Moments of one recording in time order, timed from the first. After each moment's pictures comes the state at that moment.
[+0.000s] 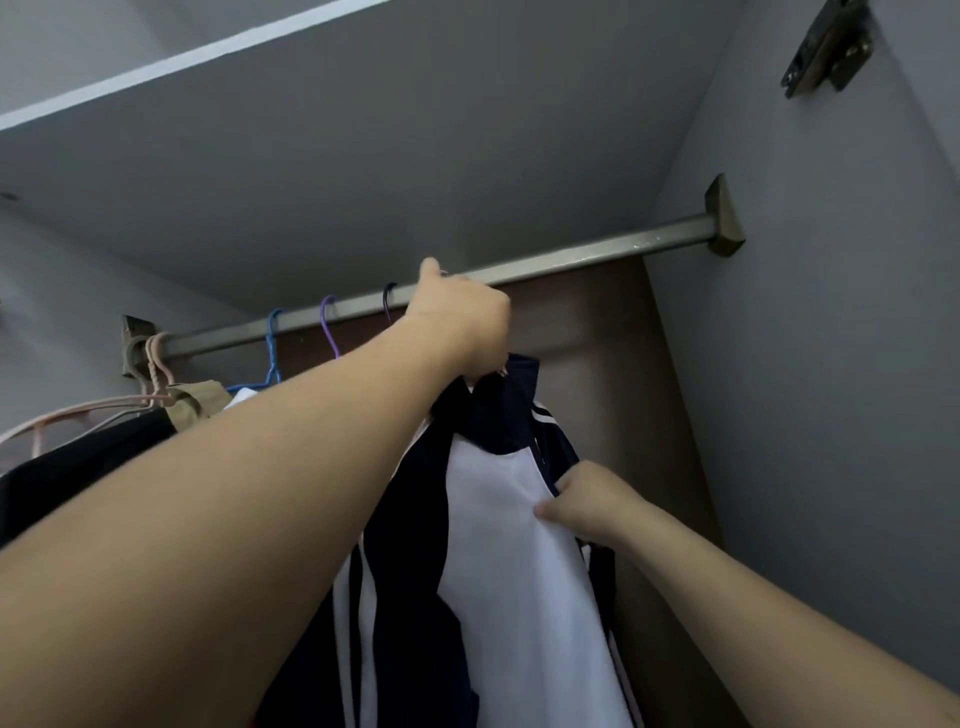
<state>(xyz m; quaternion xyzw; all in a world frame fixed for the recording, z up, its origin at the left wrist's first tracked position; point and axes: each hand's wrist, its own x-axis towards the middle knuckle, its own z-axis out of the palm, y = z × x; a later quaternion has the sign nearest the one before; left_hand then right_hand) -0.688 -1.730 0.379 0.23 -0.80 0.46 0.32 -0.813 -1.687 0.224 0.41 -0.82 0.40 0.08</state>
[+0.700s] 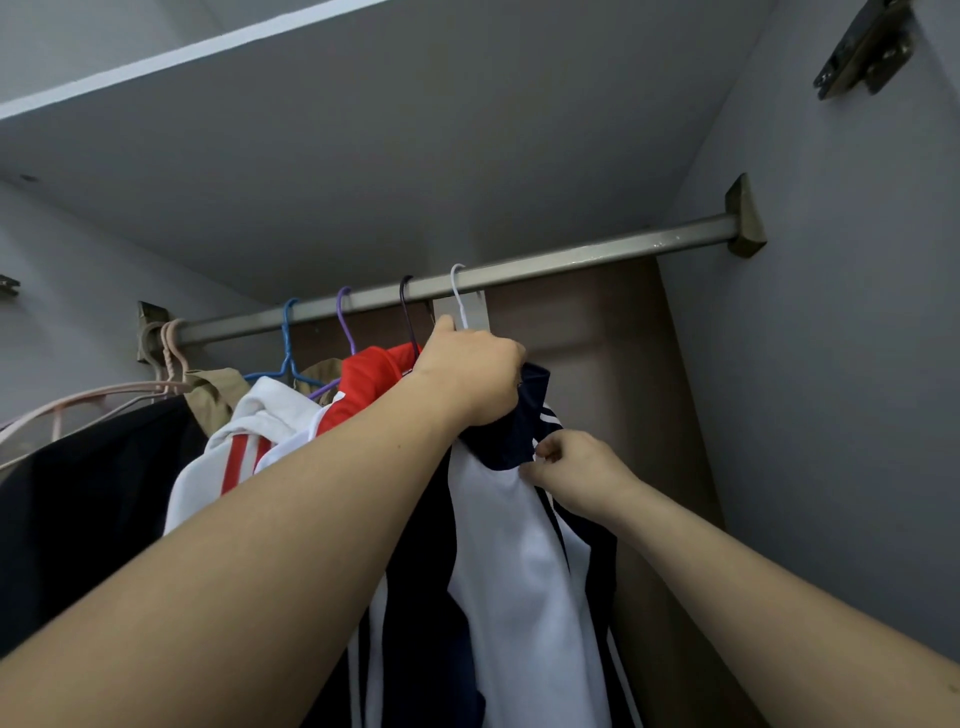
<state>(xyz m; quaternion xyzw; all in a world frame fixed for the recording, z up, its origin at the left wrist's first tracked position) -0.686 -1.763 0.341 0.16 -0.83 0.39 0.36 -0.805 -1.701 0.237 0.46 -0.74 0.48 0.14</state>
